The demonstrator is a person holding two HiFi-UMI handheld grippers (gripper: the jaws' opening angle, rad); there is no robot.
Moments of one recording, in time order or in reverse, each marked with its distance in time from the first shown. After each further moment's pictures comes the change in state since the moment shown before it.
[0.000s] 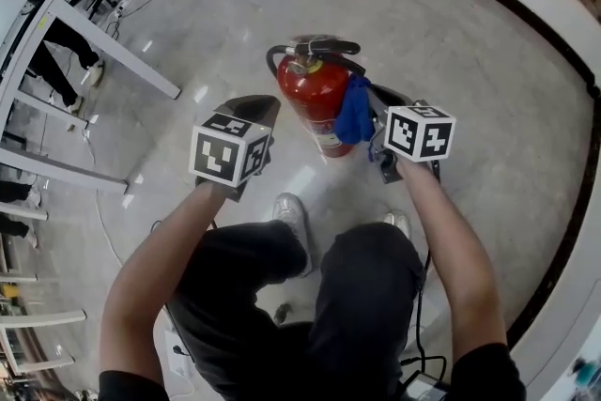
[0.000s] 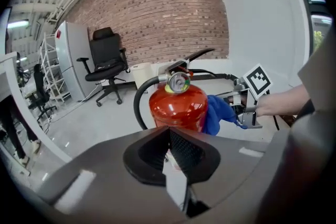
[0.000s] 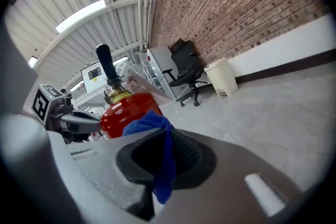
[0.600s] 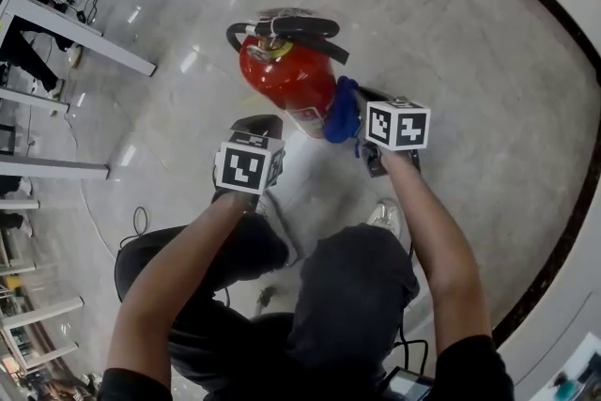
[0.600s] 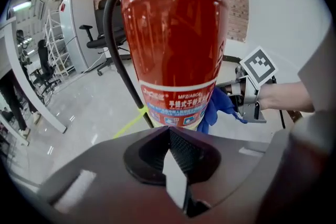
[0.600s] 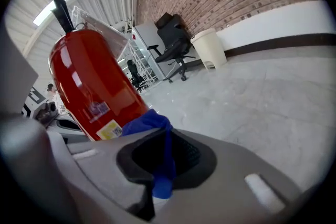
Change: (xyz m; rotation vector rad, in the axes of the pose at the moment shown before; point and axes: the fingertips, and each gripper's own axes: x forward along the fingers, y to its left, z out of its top) left arm 0.095 -0.033 -0.111 -0.125 0.226 0.045; right arm 0.048 -0.078 -0.111 0.071 0.230 -0.091
